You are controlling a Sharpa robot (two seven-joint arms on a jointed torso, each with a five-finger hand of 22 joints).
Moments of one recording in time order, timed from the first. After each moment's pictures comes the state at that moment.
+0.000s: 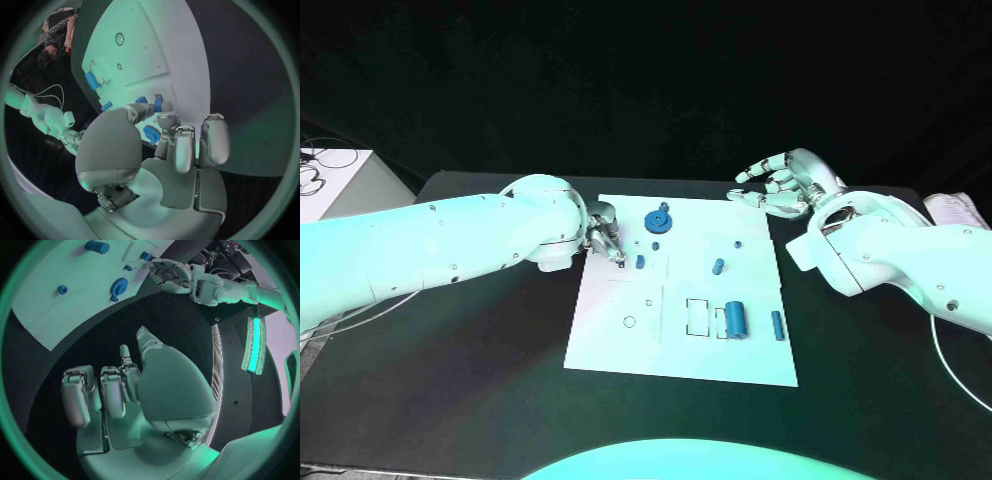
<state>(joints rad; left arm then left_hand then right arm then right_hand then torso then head) 1.36 -0.69 -0.16 1.40 -1.14 0.13 -0.52 1.18 -0.26 0.69 0.25 0.40 0.96 0.05 0.64 0.82 1.30 -0.02 1.11 0.84 1.47 -0.07 1.57 1.31 0.08 1.37 0.04 1.43 1.31 1.32 -0.83 -0.13 1.59 -0.88 -0.66 -0.13 1.40 -0.14 0.17 0.24 0.06 0.90 0.16 0.22 0.31 1.44 0.08 1.42 1.31 1.46 0.00 1.57 1.31 0.01 1.47 0.10 1.56 1.31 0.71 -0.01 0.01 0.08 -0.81</state>
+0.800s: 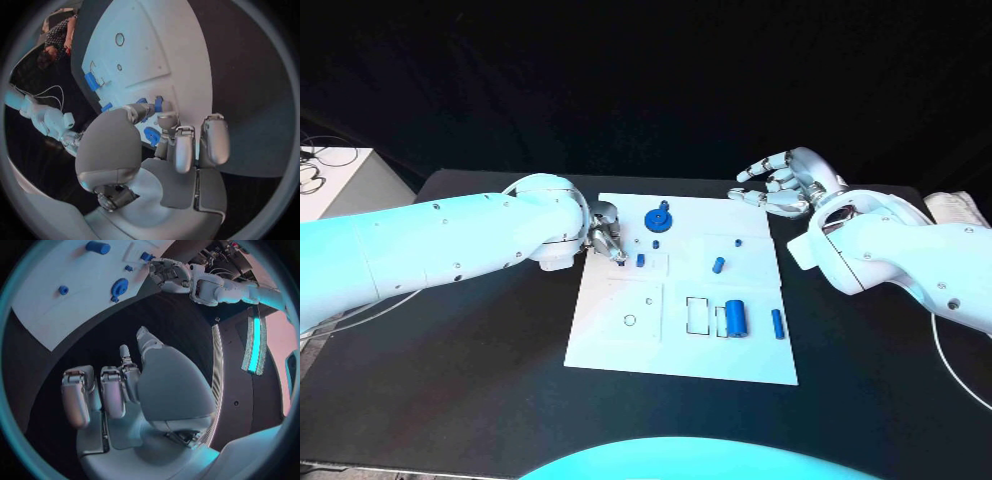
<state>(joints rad) 1.36 -0.68 -0.17 1.39 -1.14 0.14 -0.52 1.18 -0.26 0.71 0.24 0.40 0.95 0.05 0.64 0.82 1.30 -0.02 1.11 0.84 1.47 -0.07 1.57 1.31 0.08 1.37 0.04 1.43 1.31 1.32 -0.83 -0.13 1.59 -0.88 -0.66 -0.13 1.40 -0.14 0.17 0.25 0.06 0.90 0.16 0.22 0.31 1.44 0.08 1.42 1.31 1.46 0.00 1.57 1.31 0.01 1.47 0.10 1.56 1.31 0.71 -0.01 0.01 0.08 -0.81</state>
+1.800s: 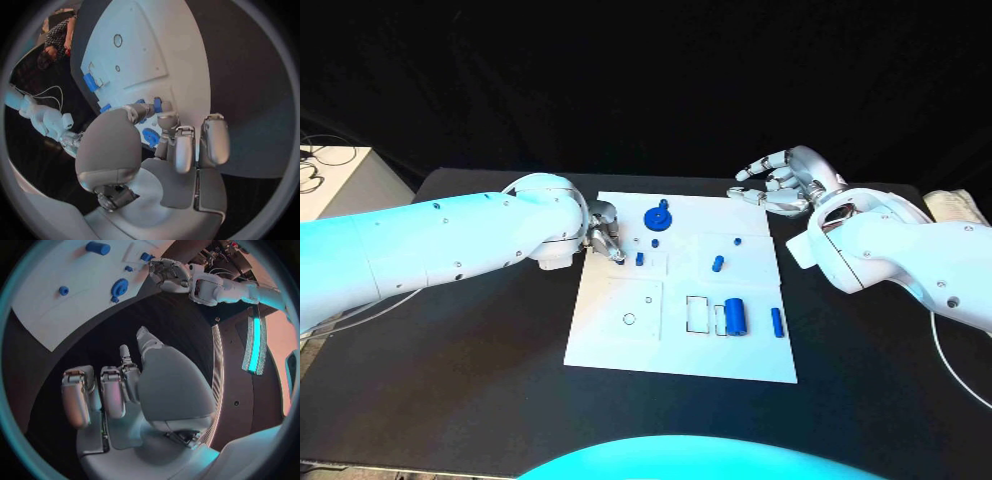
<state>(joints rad) 1.35 -0.68 -0.17 1.38 -1.14 0.15 -0.52 1.18 -0.26 0.71 0.24 0.40 0.96 0.05 0.64 0.82 1.30 -0.03 1.11 0.84 1.47 -0.07 1.57 1.31 0.08 1.37 0.04 1.43 1.31 1.32 -0.83 -0.13 1.59 -0.88 -0.66 -0.14 1.40 -0.14 0.17 0.25 0.06 0.90 0.16 0.22 0.31 1.44 0.08 1.42 1.31 1.46 0.00 1.57 1.31 0.01 1.47 0.10 1.56 1.31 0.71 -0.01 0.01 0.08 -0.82</state>
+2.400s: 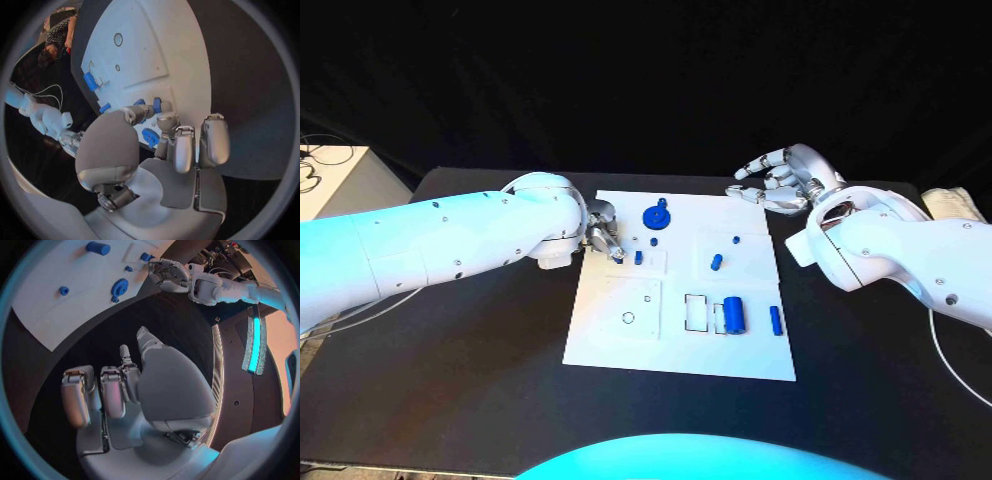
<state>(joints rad) 1.35 -0.67 -0.16 1.37 -1.13 0.15 -0.52 1.11 -0.24 0.75 0.20 0.40 0.96 0.04 0.64 0.82 1.31 -0.03 1.12 0.86 1.47 -0.07 1.57 1.31 0.08 1.37 0.04 1.43 1.31 1.32 -0.83 -0.13 1.59 -0.87 -0.66 -0.14 1.40 -0.14 0.17 0.25 0.06 0.90 0.16 0.22 0.31 1.44 0.08 1.42 1.31 1.46 0.00 1.57 1.31 0.01 1.47 0.10 1.56 1.31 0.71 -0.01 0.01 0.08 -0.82</state>
